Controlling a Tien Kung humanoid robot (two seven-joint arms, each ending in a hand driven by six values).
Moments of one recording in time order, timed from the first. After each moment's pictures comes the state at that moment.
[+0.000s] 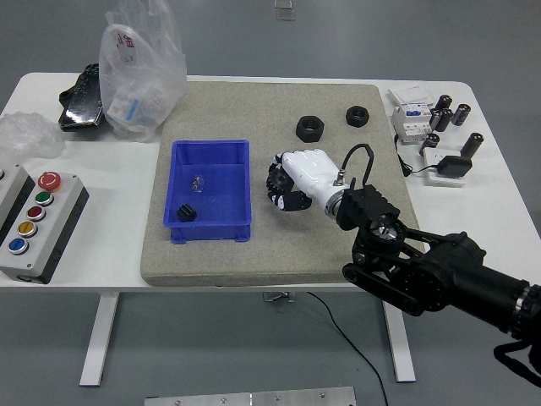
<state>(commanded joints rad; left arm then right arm) 0.03 0.11 -1.52 -0.18 1.21 0.07 0.12 0.77 -0.15 0.40 1.08 -1.91 -0.27 -0.30</state>
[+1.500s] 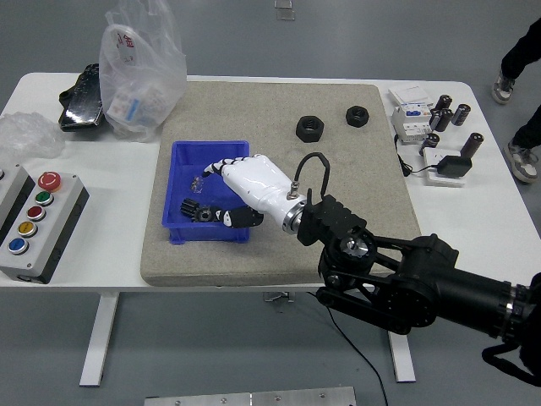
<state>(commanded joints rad) 0.03 0.11 -1.52 -0.18 1.22 0.07 0.12 0.78 -0.12 0.36 1.23 -1.92 -0.29 -0.28</state>
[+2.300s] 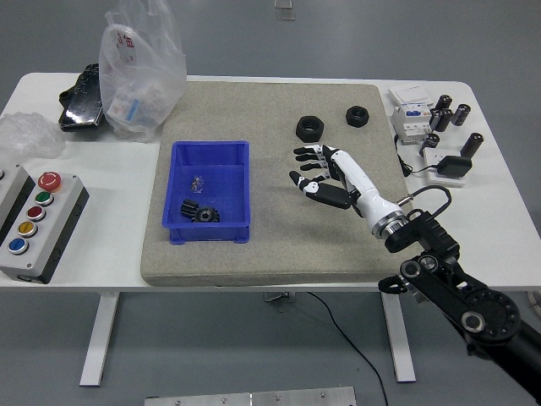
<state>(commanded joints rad) 0.03 0.11 -1.52 -0.18 1.22 0.07 0.12 0.32 -0.21 0.96 1.29 -1.21 -0.15 0.17</state>
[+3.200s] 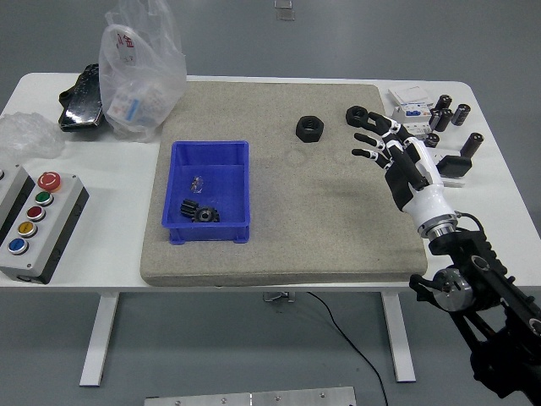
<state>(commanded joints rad) 0.02 0.11 -1.52 -0.18 1.22 0.08 0.13 0.19 -0.22 1.19 1.41 -0.77 -0.12 0.24</state>
